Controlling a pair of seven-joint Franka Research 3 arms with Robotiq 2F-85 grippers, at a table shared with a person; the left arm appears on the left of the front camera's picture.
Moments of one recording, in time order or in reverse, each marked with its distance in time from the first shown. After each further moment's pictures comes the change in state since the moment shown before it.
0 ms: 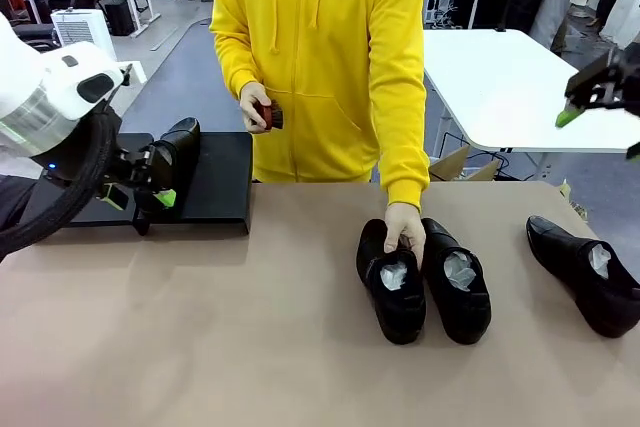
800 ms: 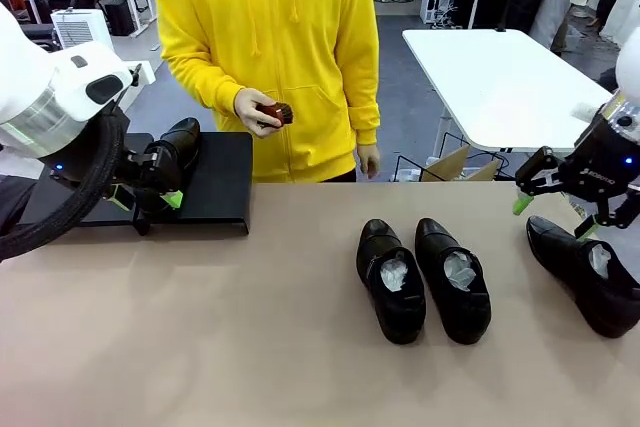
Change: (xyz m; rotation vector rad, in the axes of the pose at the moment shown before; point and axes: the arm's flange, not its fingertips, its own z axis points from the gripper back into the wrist) left arm -0.002 -0.010 0.001 0.000 -0.005 -0.018; right arm 0.023 -0.030 -0.140 -0.084 0.432 0.010
